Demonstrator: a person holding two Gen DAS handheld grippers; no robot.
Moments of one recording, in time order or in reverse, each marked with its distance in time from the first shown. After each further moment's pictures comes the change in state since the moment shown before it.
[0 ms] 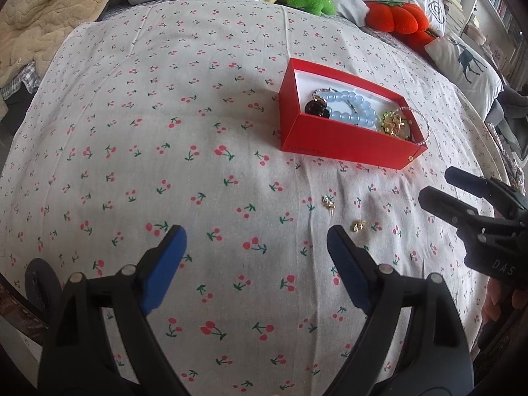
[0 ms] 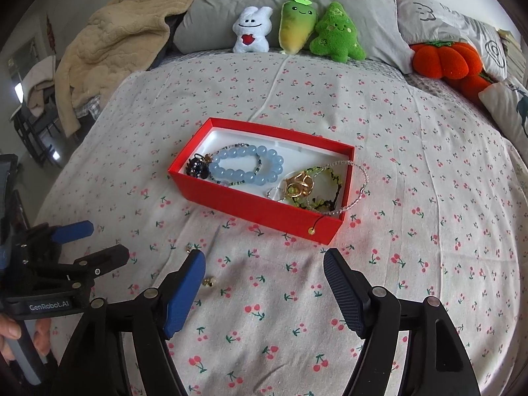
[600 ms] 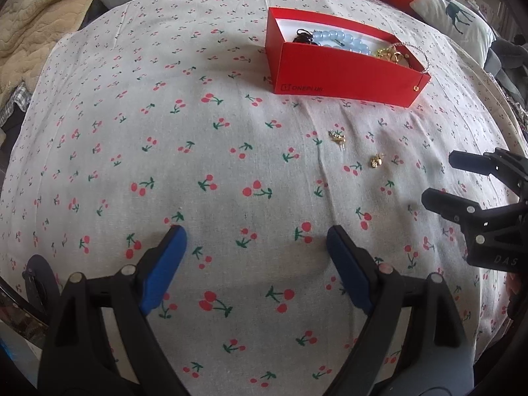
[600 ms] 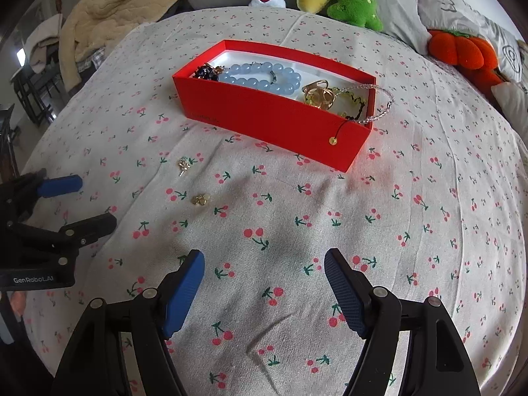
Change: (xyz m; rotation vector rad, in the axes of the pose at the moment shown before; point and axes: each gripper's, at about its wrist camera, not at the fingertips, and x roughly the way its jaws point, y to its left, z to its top) left arm 0.022 -0.010 -0.038 0.153 0.035 0.045; right arm 0.030 0.006 -0.053 -0.065 0.122 -0.018
